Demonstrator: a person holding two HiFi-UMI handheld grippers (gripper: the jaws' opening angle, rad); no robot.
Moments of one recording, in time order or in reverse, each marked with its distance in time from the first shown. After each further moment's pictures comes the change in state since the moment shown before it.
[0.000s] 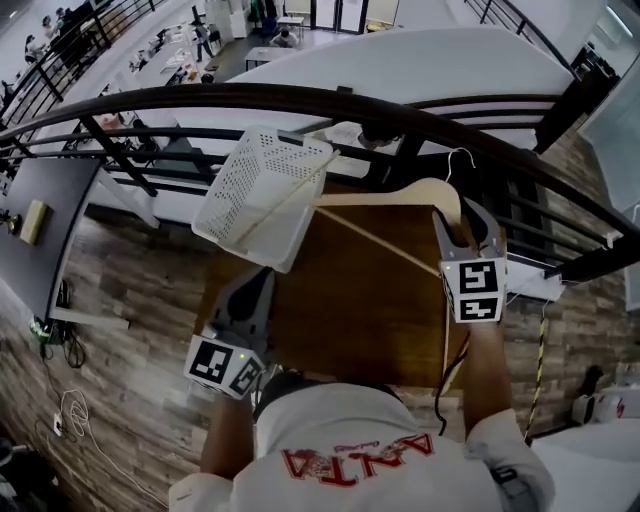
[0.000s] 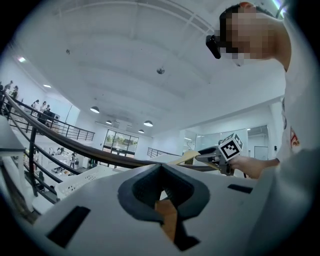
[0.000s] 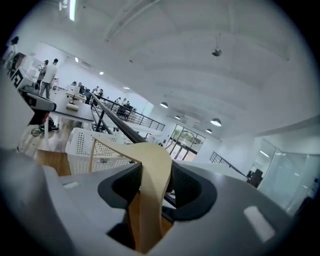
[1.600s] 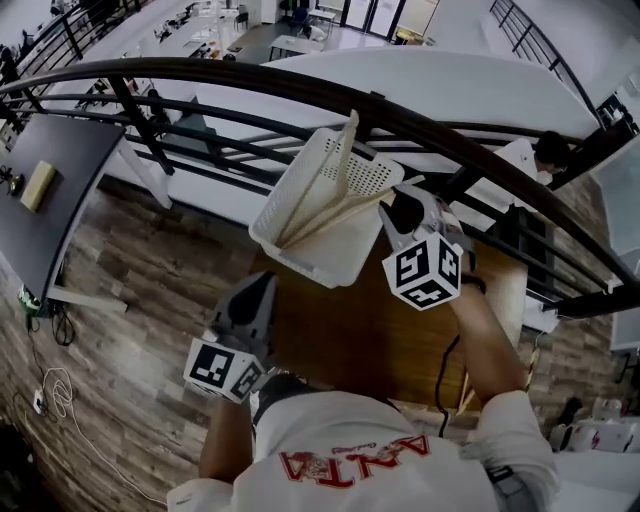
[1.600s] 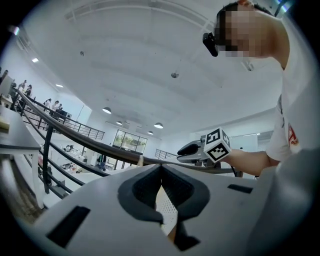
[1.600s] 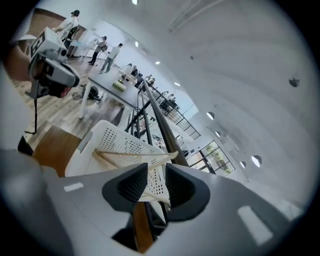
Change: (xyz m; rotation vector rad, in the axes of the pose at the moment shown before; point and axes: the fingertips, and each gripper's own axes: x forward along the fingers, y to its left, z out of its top) left arm -0.054 0.155 -0.002 -0.060 -0.023 0.094; right arm 0.147 0.233 0.113 -0.529 0.028 0.339
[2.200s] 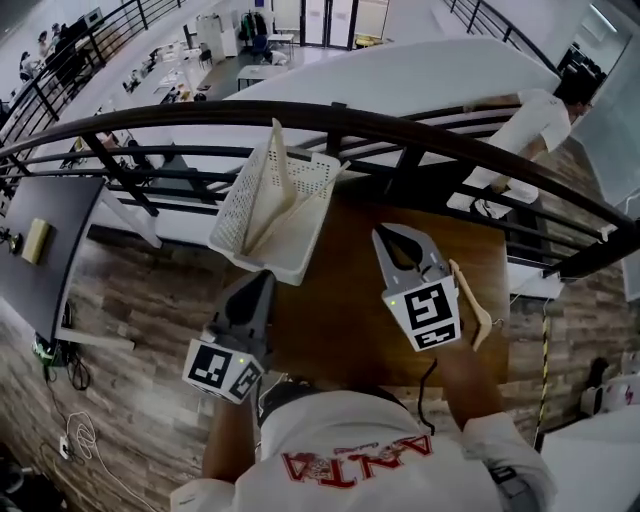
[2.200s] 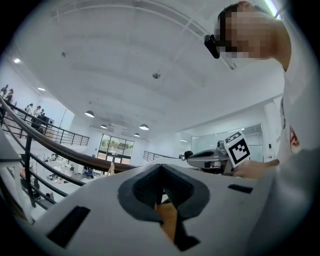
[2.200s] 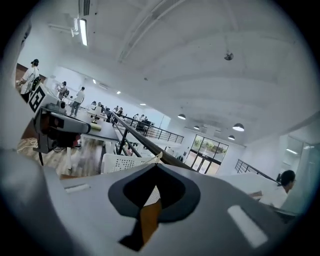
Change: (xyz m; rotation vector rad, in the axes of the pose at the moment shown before) left arm 0.020 -0.126 0.027 0.099 -0.012 -0.144; right arm -0.166 -0.004 -0.055 0.520 -0.259 -0.137
